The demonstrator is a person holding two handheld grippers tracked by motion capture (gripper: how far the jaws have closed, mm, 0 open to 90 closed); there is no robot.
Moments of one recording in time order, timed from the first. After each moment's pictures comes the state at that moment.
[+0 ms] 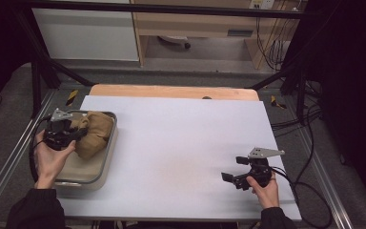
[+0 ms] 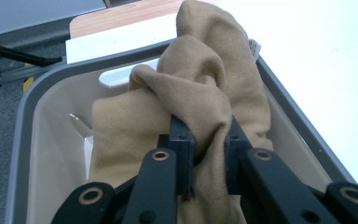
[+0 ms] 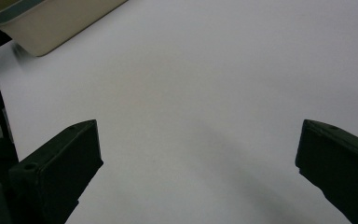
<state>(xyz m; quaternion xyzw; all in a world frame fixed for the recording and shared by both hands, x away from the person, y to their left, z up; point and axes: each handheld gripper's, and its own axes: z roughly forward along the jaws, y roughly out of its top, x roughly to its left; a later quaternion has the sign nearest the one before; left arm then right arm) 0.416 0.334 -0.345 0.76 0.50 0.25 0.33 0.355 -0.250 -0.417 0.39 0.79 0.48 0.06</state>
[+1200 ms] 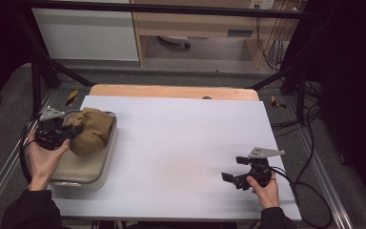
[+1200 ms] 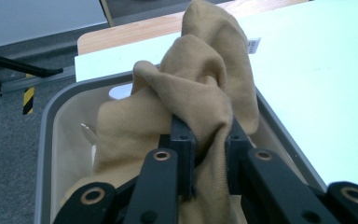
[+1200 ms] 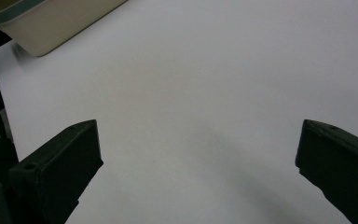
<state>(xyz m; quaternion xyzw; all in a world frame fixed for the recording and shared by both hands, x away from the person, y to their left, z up) 0.403 0.339 -0.324 0.75 0.50 0.26 0.36 0.355 -0.251 -0.417 0.38 0.79 0.48 0.06</state>
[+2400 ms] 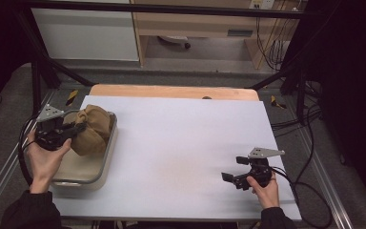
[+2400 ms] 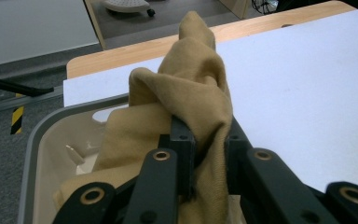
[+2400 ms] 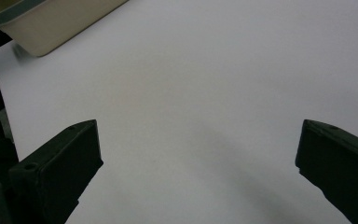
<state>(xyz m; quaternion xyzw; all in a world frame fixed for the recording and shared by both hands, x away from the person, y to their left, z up) 0.390 0.325 -0.308 0.74 0.48 0.27 0.39 0.355 -0.251 -0.416 0.38 0.79 0.48 0.06</state>
